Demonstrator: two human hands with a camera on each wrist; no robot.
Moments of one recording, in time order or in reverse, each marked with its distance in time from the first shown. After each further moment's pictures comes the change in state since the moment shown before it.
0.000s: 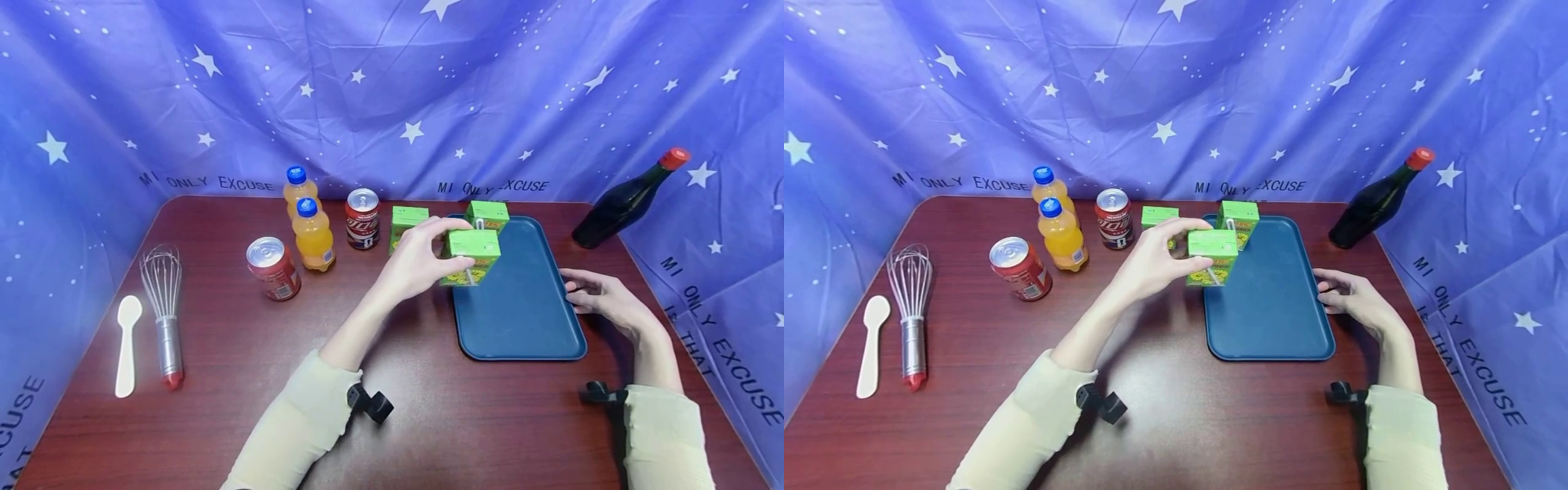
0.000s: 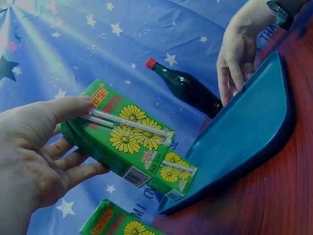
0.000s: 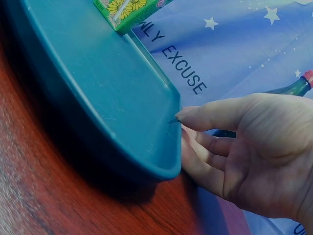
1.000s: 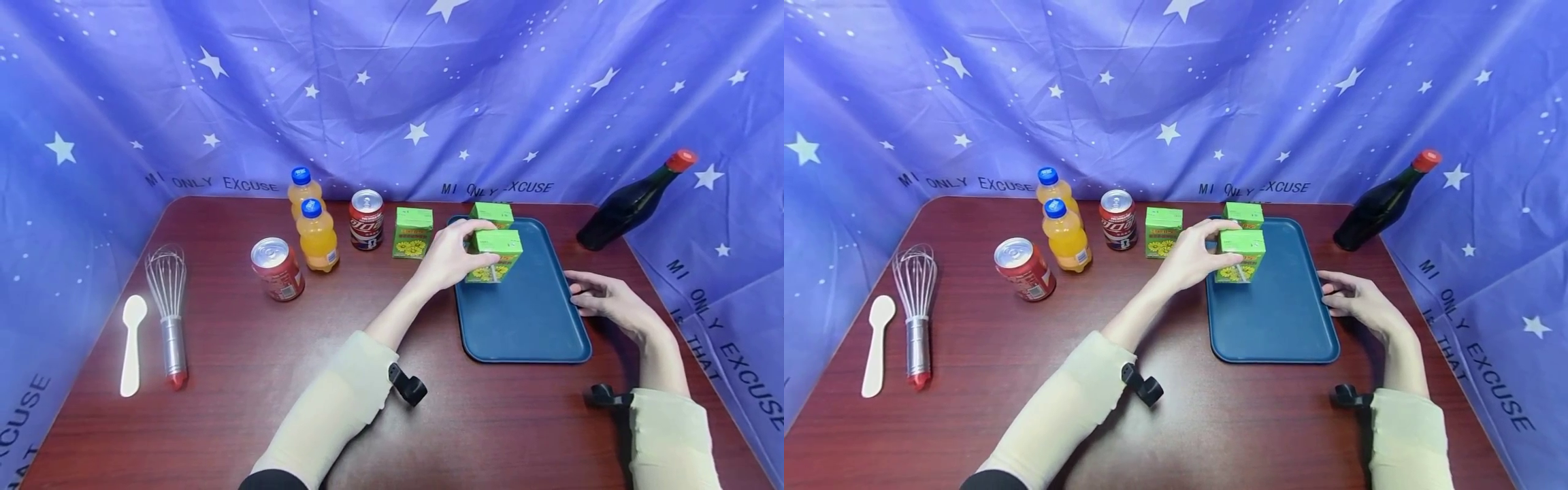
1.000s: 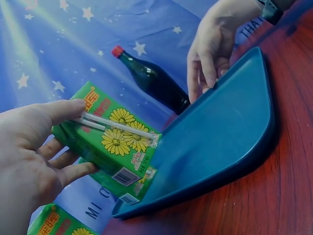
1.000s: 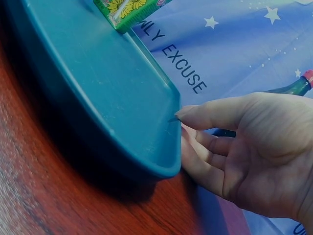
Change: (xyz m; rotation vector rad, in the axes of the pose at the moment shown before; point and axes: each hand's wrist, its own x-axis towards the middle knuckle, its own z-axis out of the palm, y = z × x) left_hand 0.037 -0.019 0.048 -0.034 -0.037 -0.096; right_hand 0.001 0.002 -0.003 -0.004 -0.009 0.012
